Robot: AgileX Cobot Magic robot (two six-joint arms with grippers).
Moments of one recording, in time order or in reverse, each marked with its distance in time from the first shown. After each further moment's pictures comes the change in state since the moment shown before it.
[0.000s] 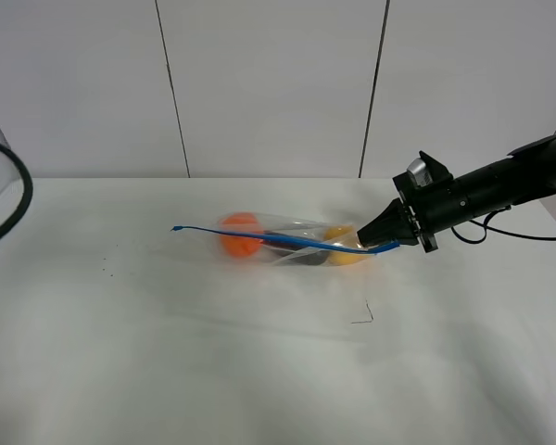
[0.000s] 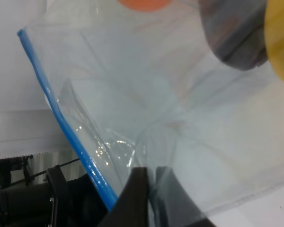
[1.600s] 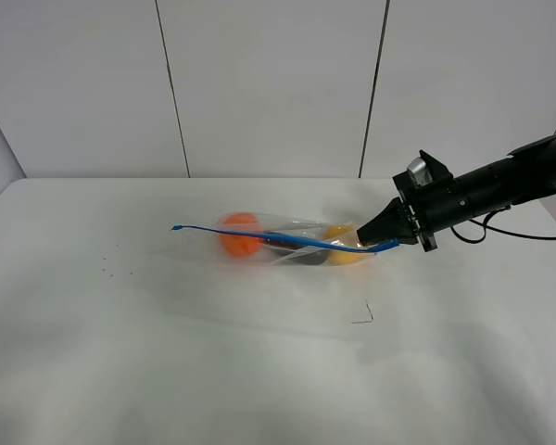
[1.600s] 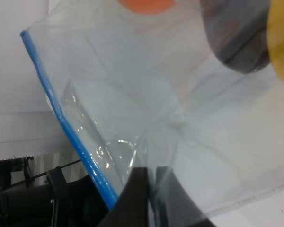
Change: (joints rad) left arm 0.000 -0.790 0.256 -0.039 0.090 -0.026; right arm 0.000 0.000 0.000 0.009 -0.002 -0.008
